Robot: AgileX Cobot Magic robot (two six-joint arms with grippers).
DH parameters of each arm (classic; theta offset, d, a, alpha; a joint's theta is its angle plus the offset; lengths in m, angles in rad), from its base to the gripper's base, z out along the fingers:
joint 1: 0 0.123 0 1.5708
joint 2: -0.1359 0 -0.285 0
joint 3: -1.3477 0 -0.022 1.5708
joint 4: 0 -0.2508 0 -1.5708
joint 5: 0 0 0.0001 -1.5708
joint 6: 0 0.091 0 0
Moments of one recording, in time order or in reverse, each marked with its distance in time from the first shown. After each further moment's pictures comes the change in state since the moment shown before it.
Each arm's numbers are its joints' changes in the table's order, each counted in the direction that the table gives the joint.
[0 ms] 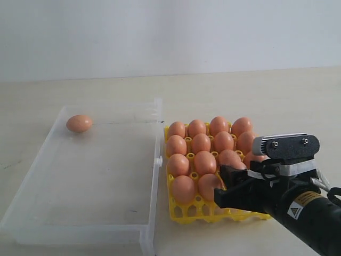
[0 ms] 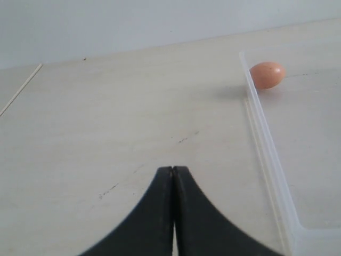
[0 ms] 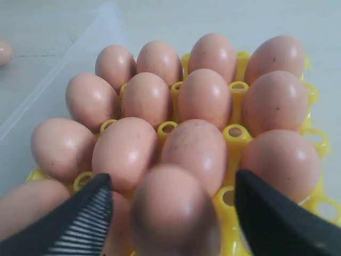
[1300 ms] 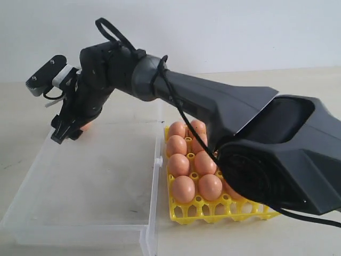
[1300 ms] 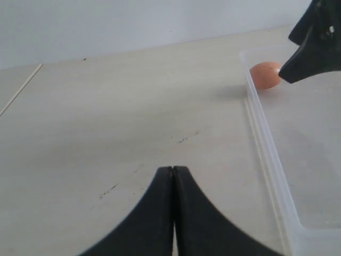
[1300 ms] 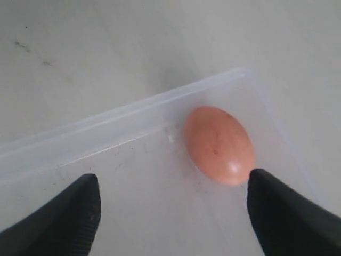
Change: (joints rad) left arm 0.000 0.000 0.000 0.000 0.000 0.000; right arm 0.053 -0.929 2.154 0.355 -1.673 -0.516
